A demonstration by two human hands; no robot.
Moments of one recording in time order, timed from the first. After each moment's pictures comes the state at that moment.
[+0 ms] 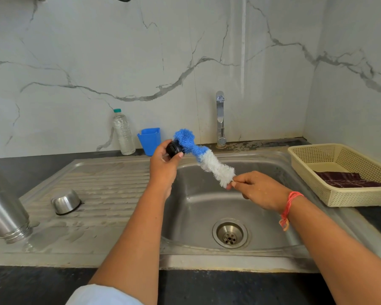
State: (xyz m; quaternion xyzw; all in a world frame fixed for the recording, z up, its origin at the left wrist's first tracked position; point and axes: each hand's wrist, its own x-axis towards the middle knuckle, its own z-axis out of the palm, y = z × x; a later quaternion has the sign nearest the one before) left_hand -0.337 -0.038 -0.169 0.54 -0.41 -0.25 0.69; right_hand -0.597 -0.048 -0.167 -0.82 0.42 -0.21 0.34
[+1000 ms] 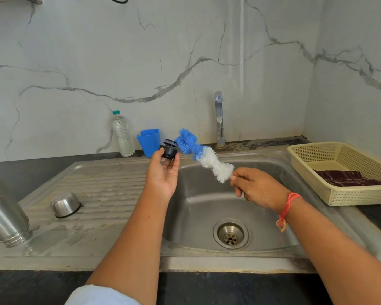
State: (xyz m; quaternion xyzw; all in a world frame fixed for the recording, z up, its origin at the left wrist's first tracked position) left_hand -0.345 -0.034 -0.157 0.23 -0.07 -0.51 0.83; right_hand -0.592 -0.048 -0.173 -0.79 0.42 -0.28 0.35
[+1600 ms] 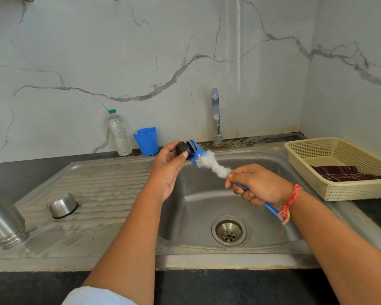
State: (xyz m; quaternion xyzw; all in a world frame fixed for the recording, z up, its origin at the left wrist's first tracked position) left_hand -0.350 -0.038 -0.168 0.45 -0.40 -0.41 0.69; right_hand -0.599 -0.038 -0.157 -0.68 0.38 -0.24 0.57
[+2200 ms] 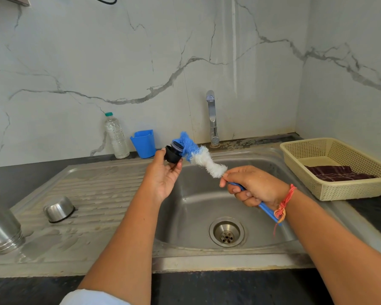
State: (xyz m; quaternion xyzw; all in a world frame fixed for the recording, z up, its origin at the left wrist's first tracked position) left_hand -0.349 -0.040 -0.160 0.36 -0.19 -0.52 0.75; right_hand -0.598 -0.041 -0.160 -0.64 0.33 -0.25 0.65
